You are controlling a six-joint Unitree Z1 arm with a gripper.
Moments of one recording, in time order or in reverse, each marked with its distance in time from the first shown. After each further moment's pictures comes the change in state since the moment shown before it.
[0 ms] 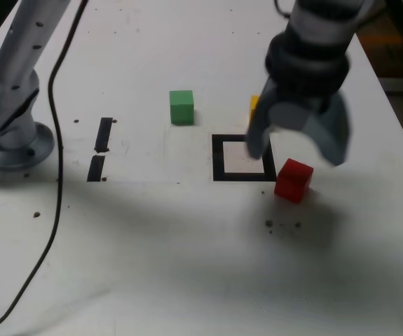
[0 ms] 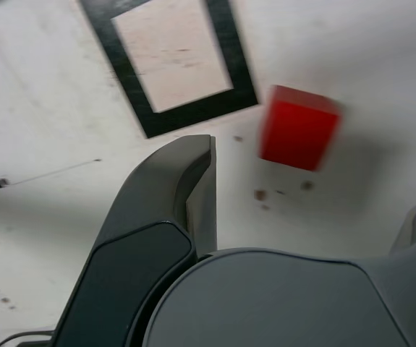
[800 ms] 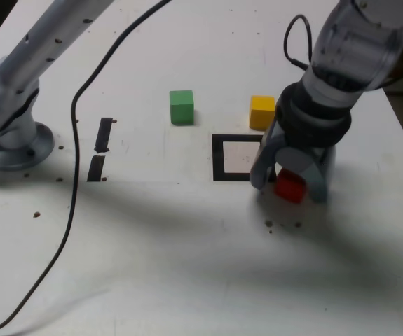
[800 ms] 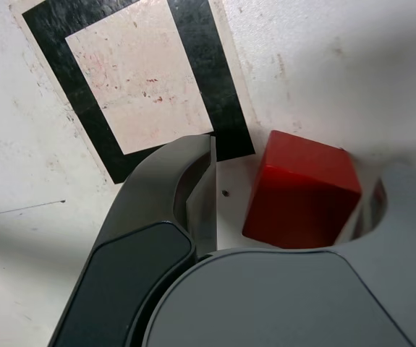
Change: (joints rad) arm 0.000 0.140 -0.011 -0.061 0.029 -0.008
